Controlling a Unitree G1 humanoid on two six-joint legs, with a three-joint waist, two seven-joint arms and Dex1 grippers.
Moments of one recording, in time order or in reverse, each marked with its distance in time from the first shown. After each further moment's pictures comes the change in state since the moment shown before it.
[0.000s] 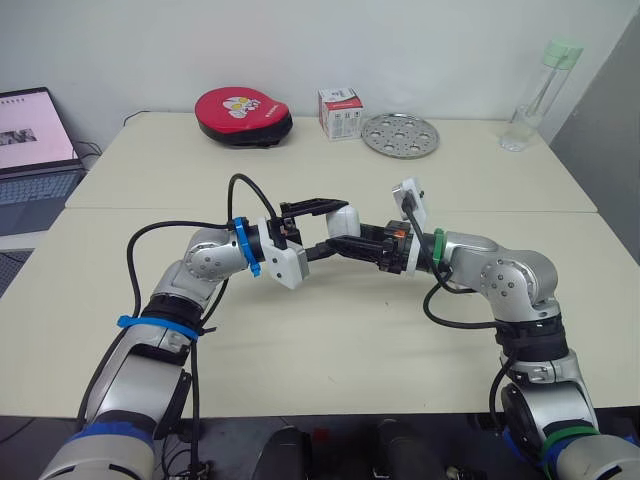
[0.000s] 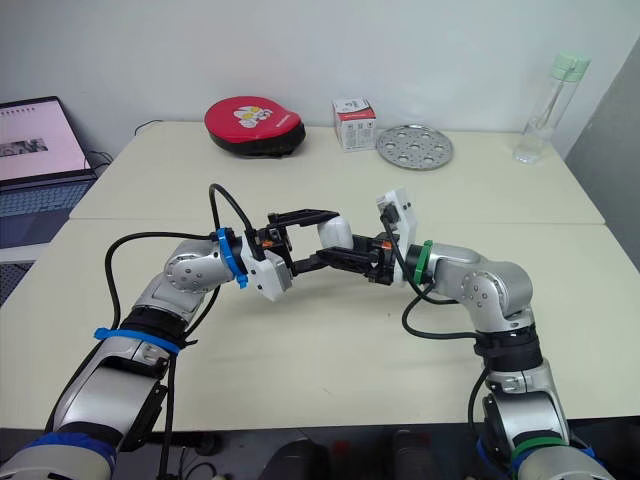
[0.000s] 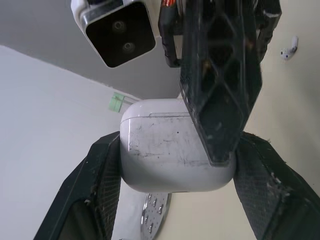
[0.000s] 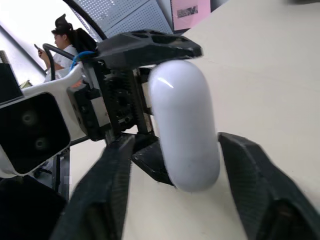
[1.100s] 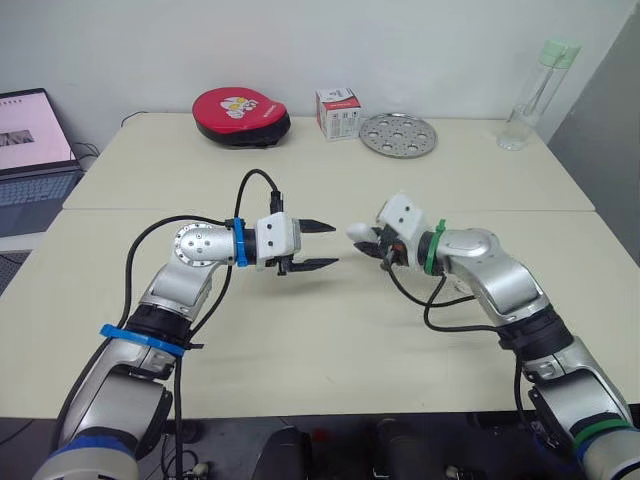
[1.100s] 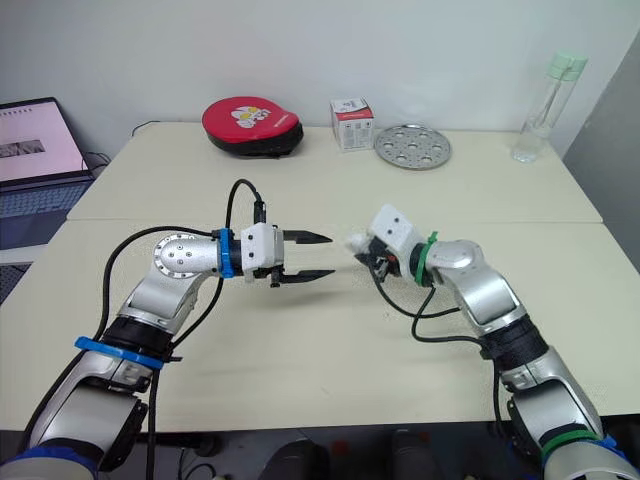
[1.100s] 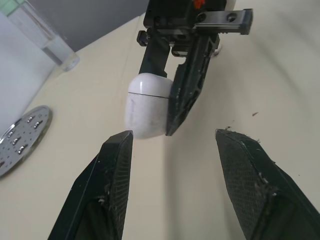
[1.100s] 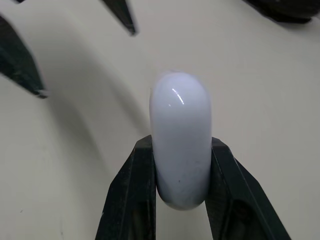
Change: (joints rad) left arm 0.072 0.073 -0.034 -0.306 -0.382 0.843 -0.462; right arm -0.014 -0.191 0.360 0.095 -0.598 -0.530 0.117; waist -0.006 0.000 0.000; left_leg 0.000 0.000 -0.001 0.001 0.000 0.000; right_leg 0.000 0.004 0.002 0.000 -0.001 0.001
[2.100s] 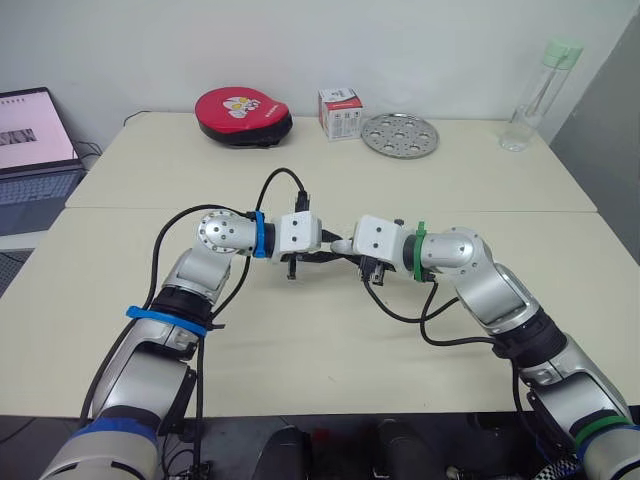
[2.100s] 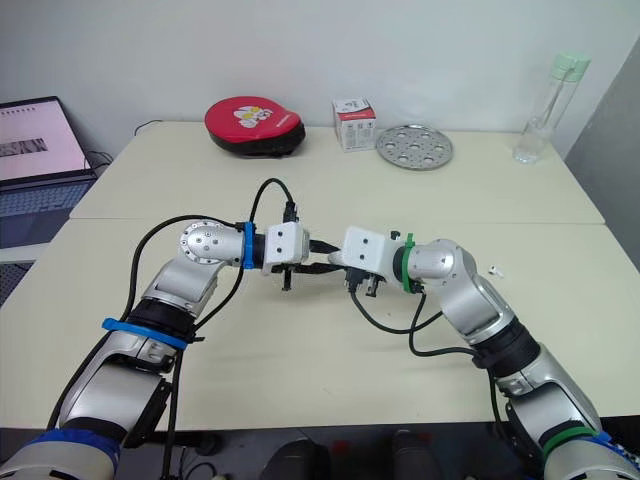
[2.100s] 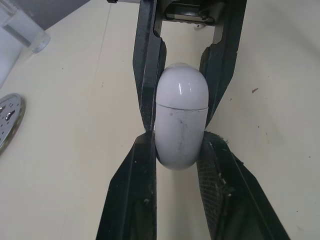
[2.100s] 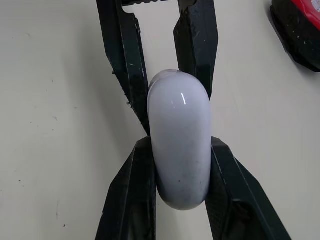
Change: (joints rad) left arm -0.097 -0.090 0.000 0.139 0.164 -0.008 -0.066; right arm -0.014 0.016 0.071 -0.099 -0.261 -0.046 0.081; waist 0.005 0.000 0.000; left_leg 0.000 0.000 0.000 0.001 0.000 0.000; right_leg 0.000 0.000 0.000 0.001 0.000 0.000
